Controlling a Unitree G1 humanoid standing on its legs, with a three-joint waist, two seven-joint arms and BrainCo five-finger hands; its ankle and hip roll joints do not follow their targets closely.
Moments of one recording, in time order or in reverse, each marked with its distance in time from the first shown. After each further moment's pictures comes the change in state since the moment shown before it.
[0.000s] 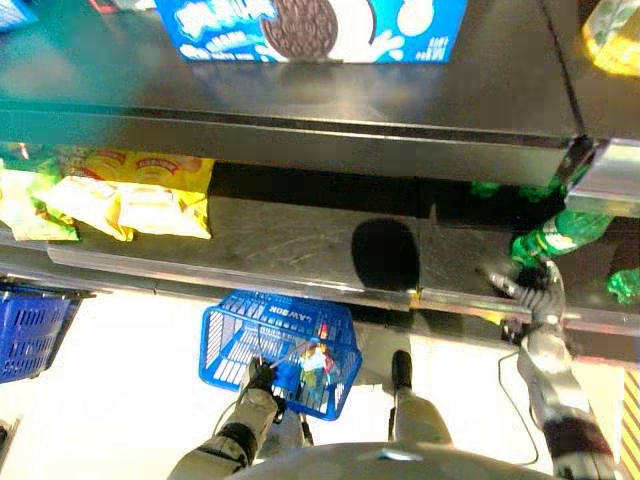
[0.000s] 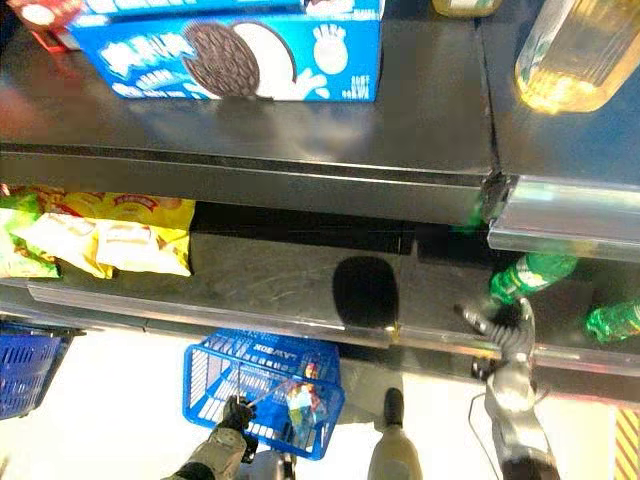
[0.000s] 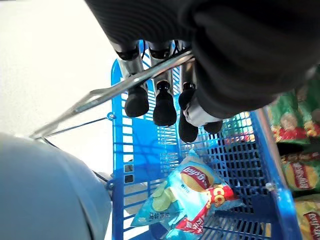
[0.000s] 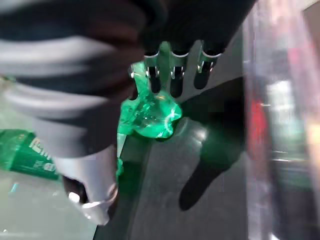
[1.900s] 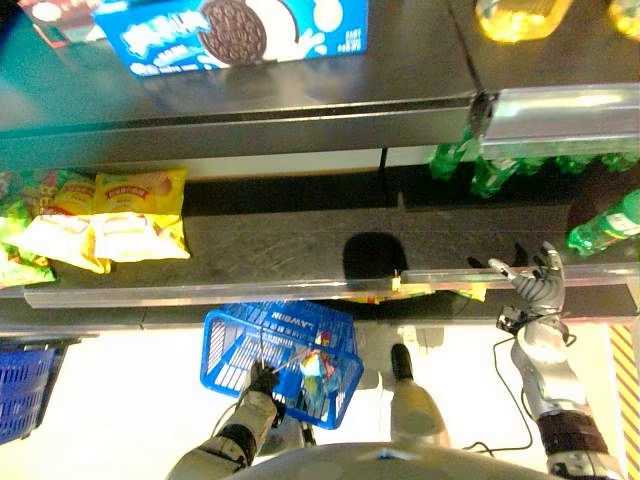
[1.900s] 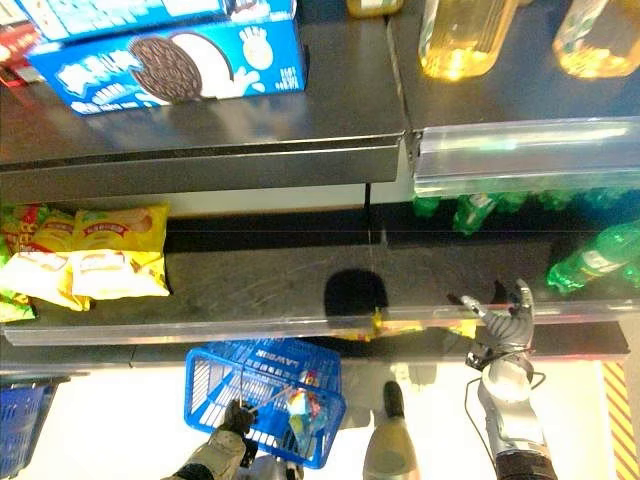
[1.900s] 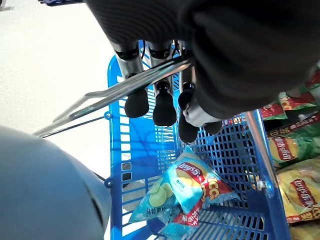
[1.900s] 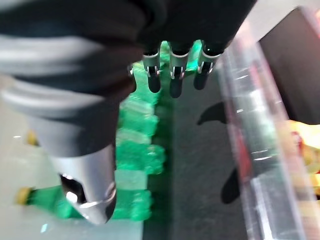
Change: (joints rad) left arm 0.046 0.005 -0.018 0.053 0.014 0.030 -0.040; right arm 0.116 0.069 0.022 -0.161 0.011 0.022 0.017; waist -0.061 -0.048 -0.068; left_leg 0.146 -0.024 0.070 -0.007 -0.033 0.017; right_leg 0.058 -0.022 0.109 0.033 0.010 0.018
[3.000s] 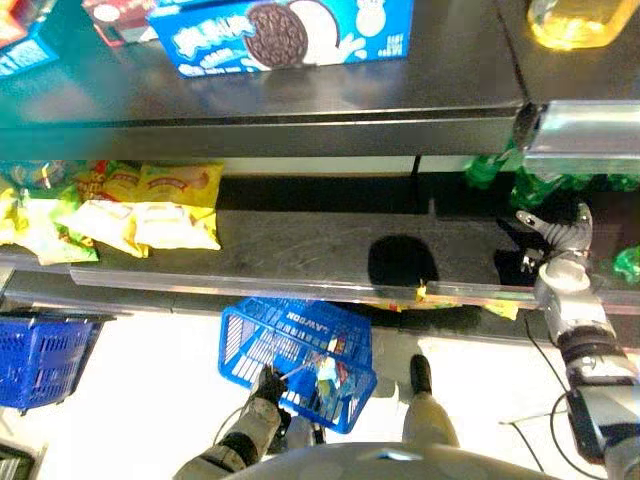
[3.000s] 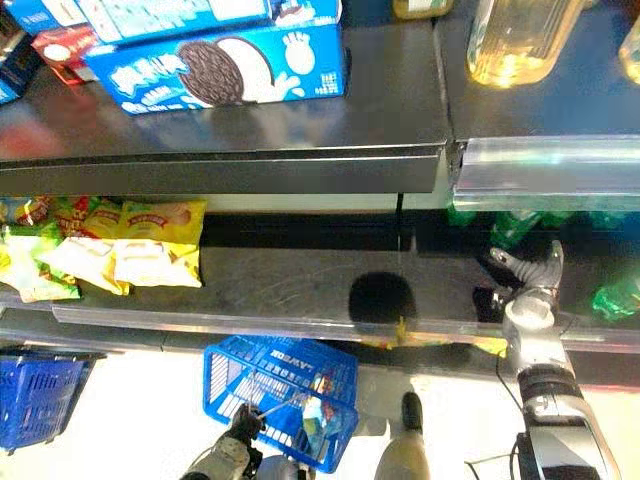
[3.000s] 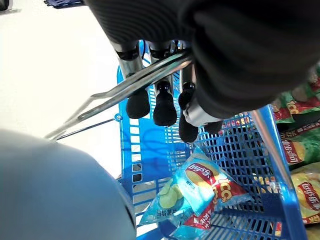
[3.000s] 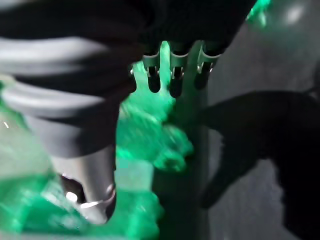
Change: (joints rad) left arm -0.013 -0.002 -0.093 -0.064 0.007 -0.041 -0.017; right arm -0.491 -0.250 0.095 0.470 0.123 0.054 -0.054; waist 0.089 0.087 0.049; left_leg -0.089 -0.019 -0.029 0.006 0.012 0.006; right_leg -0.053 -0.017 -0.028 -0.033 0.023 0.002
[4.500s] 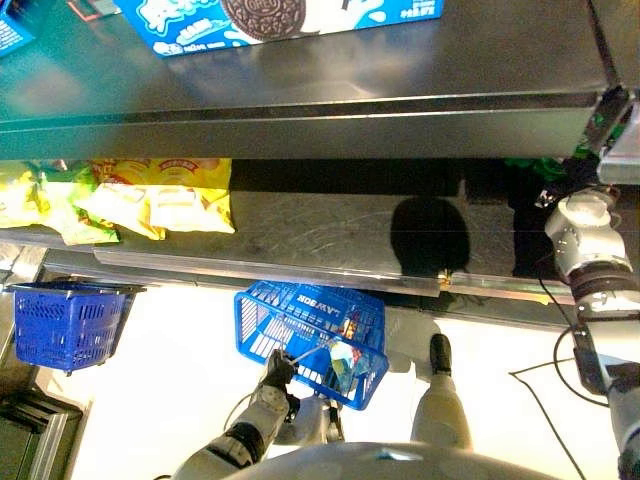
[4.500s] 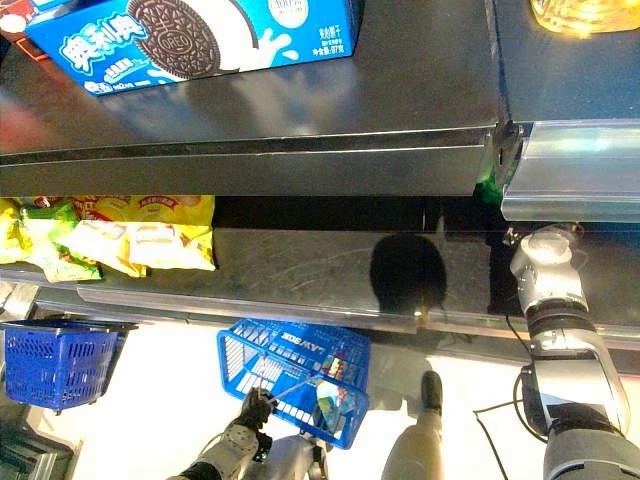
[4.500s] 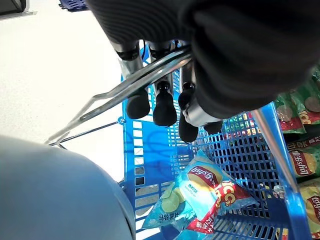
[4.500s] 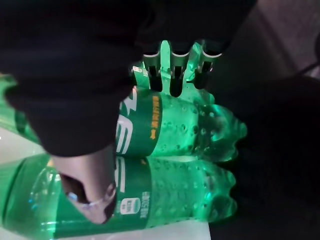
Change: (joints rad) left arm -0.018 -0.010 -0.064 -0.010 -0.074 -0.038 0.009; right arm -0.294 -0.086 0.052 0.116 0.184 -0.003 -0.020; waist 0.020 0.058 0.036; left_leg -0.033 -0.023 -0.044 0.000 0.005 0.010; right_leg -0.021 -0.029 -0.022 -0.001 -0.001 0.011
